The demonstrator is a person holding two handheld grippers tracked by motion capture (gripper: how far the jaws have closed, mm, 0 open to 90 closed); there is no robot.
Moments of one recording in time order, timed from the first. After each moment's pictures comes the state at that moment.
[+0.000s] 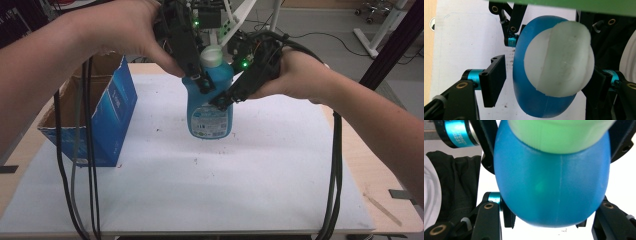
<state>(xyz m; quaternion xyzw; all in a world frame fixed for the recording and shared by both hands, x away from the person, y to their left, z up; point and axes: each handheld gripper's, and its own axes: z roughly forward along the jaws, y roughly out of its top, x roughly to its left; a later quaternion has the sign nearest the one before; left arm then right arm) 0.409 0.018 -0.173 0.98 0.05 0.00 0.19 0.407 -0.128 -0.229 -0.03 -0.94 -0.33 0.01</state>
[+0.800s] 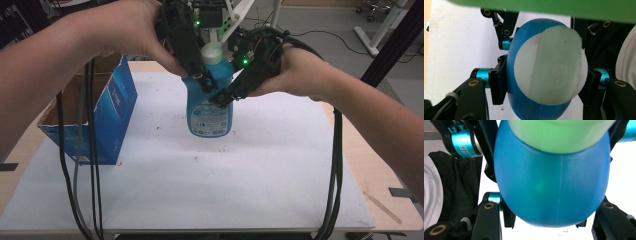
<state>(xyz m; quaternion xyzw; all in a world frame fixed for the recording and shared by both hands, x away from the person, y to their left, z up) 0.405 0.018 -0.176 0.98 0.05 0.00 0.21 0.408 -0.127 -0.230 -0.01 -0.94 -0.34 0.01</state>
